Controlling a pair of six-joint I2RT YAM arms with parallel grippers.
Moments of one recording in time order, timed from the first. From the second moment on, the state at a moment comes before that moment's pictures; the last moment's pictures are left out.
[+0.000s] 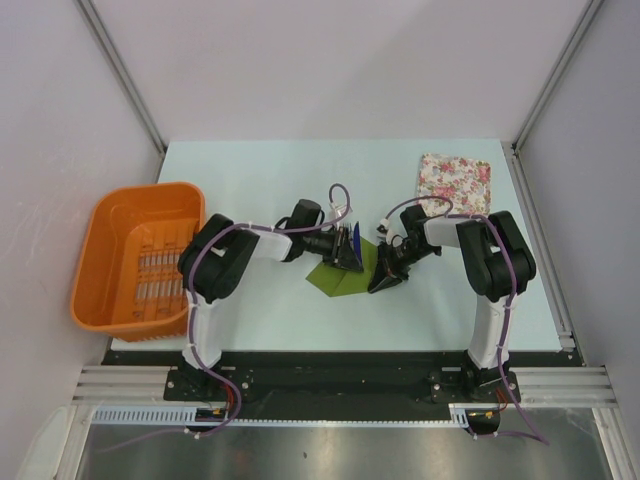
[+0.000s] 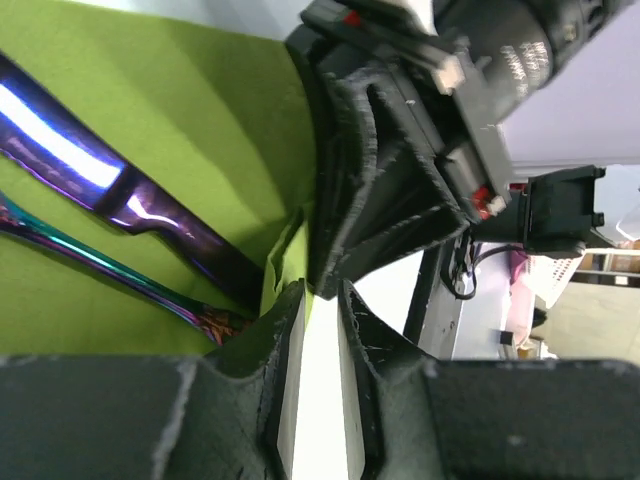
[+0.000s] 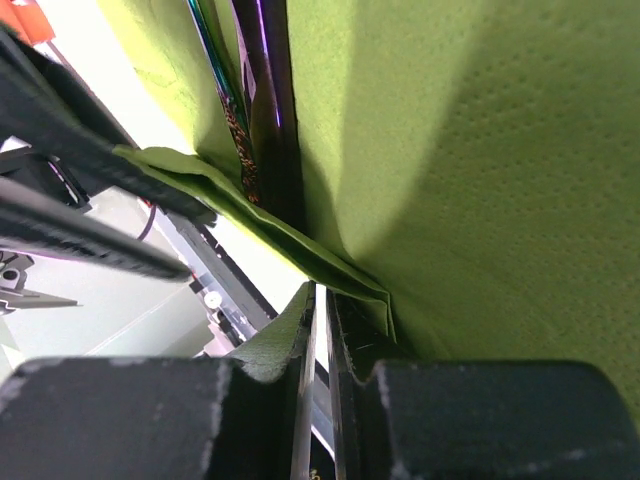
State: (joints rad) left arm -0.57 2.06 1.09 0.29 0.94 -0.57; right arm 0.31 1.98 1.08 -0.54 -0.86 0.23
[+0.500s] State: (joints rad) left arm -0.54 2.13 1.10 0.41 0.94 -0.67; right arm 0.32 1.98 1.08 -0.53 -0.86 0.23
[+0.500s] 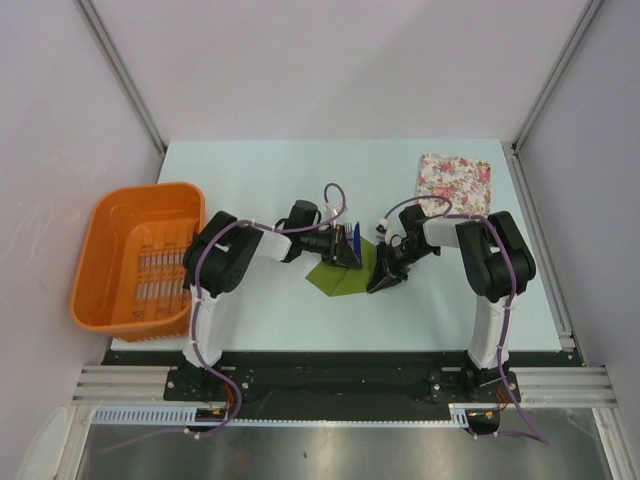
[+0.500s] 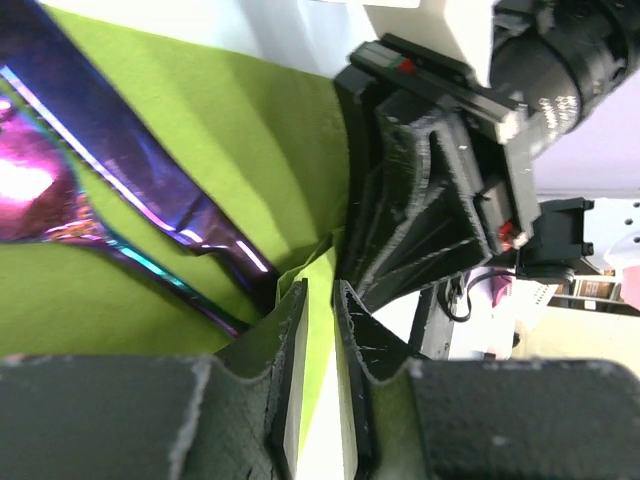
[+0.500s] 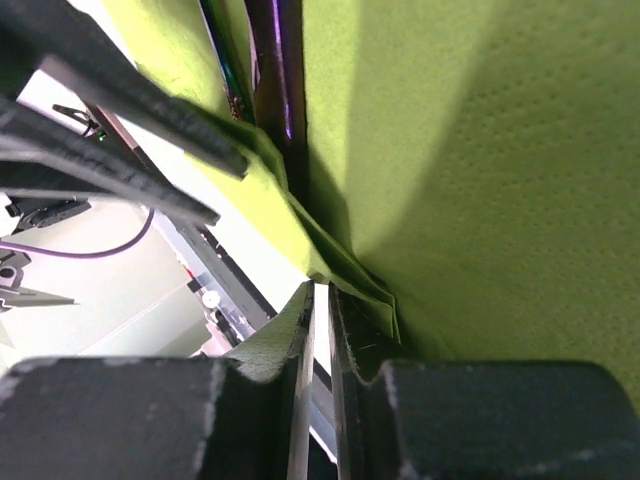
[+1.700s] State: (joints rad) left arm -0.53 2.16 1.12 0.37 0.95 -0.65; right arm 0.33 1.97 1.16 -0.48 -0.74 0.30
